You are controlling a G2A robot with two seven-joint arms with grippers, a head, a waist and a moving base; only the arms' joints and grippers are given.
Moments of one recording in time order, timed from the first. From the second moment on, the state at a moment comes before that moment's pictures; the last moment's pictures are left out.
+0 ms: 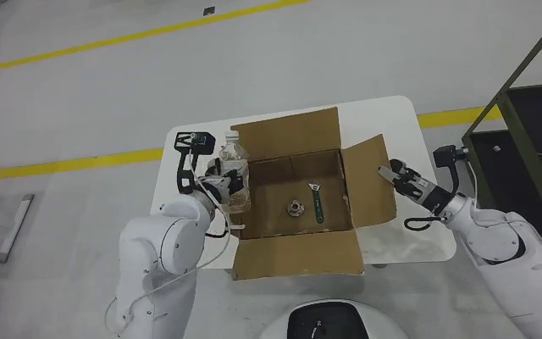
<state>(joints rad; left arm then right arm) 1.01 -1.32 -1.39 -2.13 1.18 0.16 -1.27 -1.25 -1.07 1.47 -1.51 -0.35 -0.54 0.41</state>
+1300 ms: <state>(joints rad) 1.11 -1.28 -1.59 -1.85 1.30 0.10 -1.21 -1.42 -1.06 1.58 -1.81 -0.77 -0.66 0.05</state>
